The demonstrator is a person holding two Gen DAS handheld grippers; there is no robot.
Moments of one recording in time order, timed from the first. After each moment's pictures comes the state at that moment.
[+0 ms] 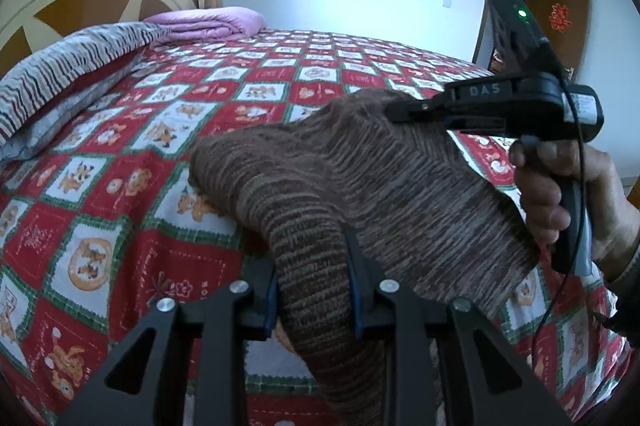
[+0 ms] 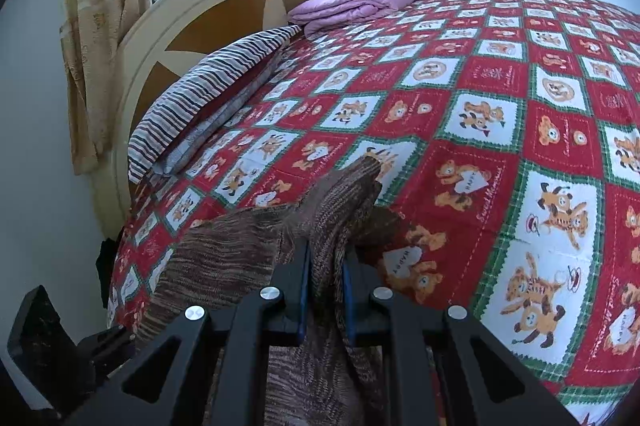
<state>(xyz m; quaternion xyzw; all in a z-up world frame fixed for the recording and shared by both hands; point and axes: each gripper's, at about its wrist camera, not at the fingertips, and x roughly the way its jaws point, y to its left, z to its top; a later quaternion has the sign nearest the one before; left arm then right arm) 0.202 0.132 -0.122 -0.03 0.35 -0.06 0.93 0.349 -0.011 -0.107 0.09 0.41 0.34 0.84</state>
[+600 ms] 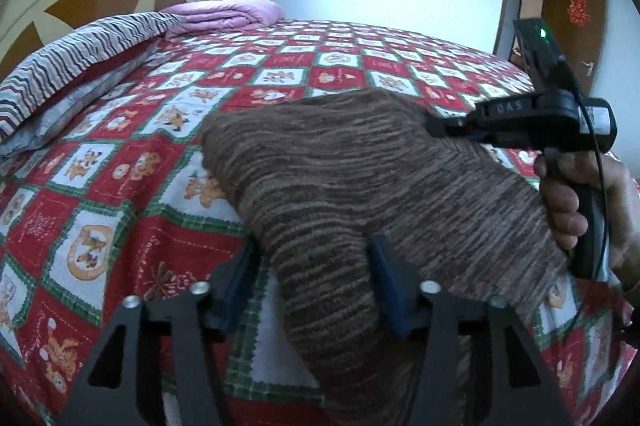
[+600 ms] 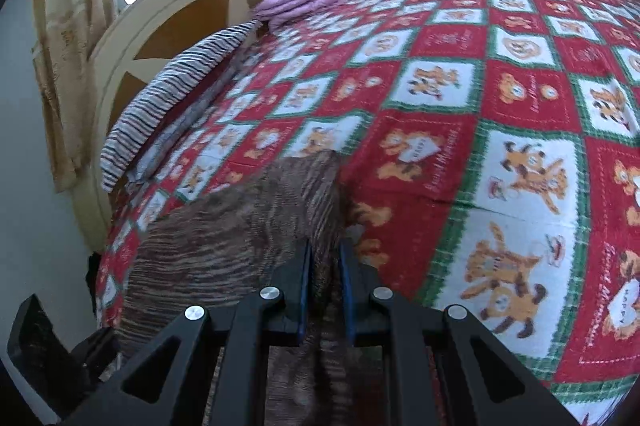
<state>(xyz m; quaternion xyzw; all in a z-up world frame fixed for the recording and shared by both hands) 0.210 0.131 -0.137 -0.02 0.36 -0.02 0.93 0.366 -0.038 -0.146 0.11 0.45 0.29 0.84</state>
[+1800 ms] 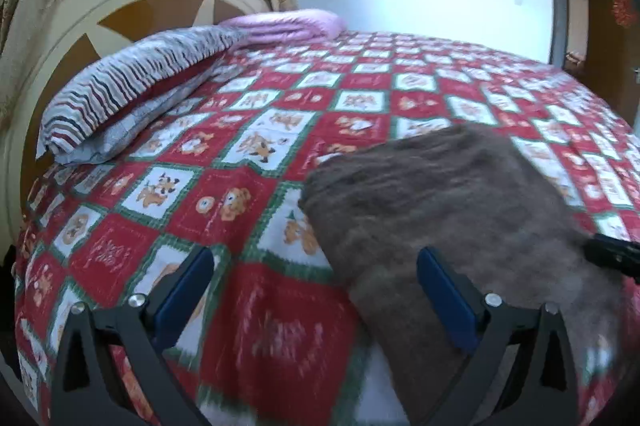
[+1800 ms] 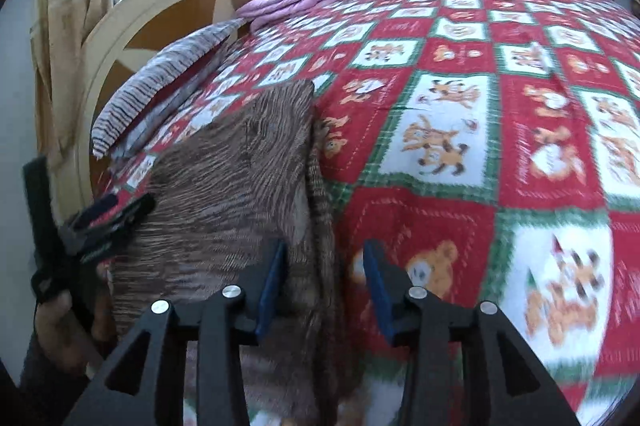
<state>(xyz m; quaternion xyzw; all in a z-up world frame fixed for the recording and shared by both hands) 0.218 0.165 -0.112 0.01 0.34 0.09 0.94 0.247 -0.076 -0.141 0.09 0.42 0.23 0.87</state>
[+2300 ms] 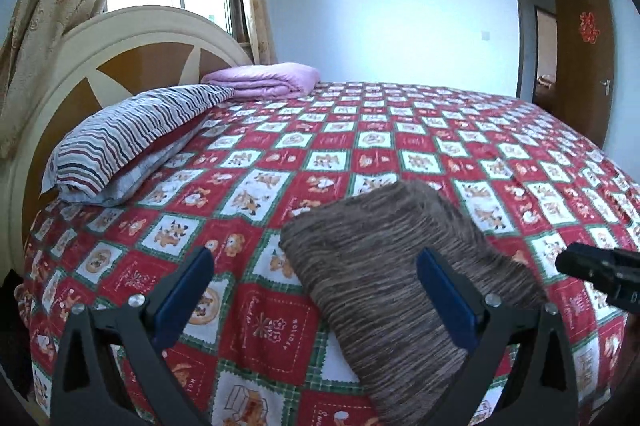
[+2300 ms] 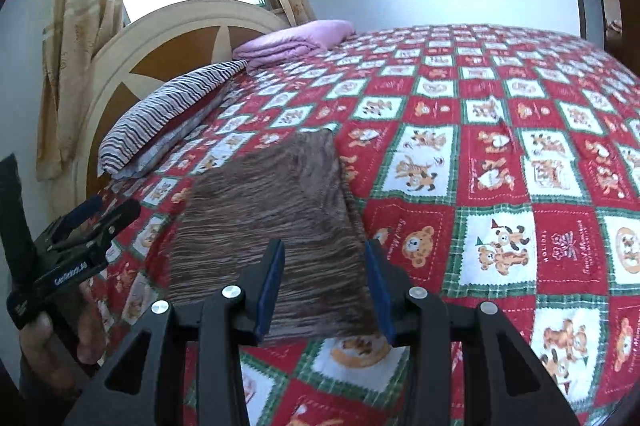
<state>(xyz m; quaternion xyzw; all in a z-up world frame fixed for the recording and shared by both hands) 0.168 0.150 -0.053 0.01 0.26 0.05 0.96 0.166 -0.069 -0.075 0.07 0.35 0.20 0.91</state>
